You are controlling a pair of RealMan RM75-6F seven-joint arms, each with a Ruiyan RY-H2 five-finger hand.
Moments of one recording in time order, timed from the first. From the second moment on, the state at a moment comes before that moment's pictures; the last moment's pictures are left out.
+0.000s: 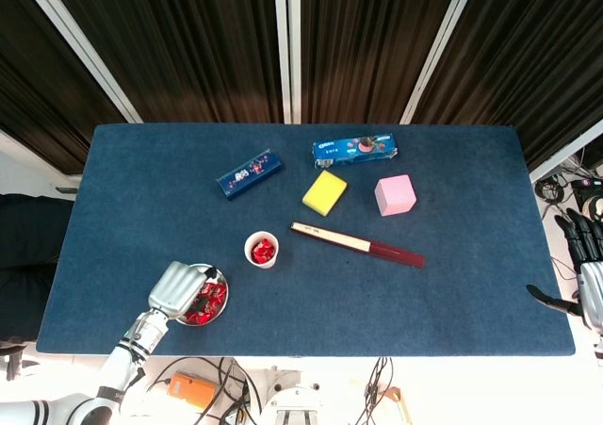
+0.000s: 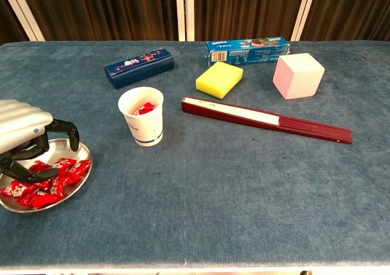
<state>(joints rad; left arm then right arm) -0.46 -1.45 0.07 -1.70 1.30 1.13 0.61 0.07 -0.99 0.10 -1.63 -1.55 1.55 0.17</state>
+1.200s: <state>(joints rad) -0.45 -1.44 0.02 -1.68 1.30 1.11 0.46 0.07 -0.99 0.10 -1.65 -1.54 1.55 0.15</state>
